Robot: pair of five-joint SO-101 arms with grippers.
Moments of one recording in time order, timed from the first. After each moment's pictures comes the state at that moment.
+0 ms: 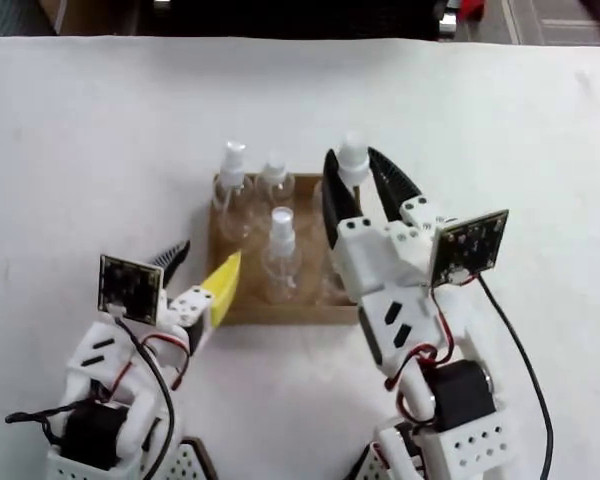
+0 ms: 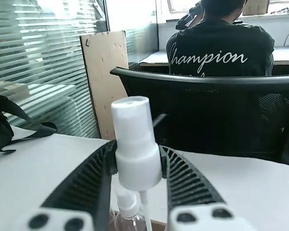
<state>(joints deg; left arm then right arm) 9.6 -104.4 78.9 56.6 2.7 -22.7 -75.2 56.4 25.4 -3.7</state>
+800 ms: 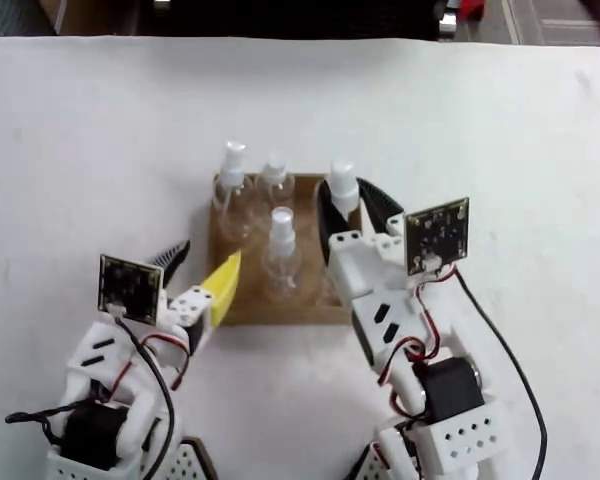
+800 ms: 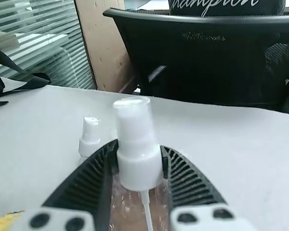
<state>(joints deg) 9.6 -104.4 78.9 56.6 2.7 -22.9 -75.7 61.9 32.6 -3.3</state>
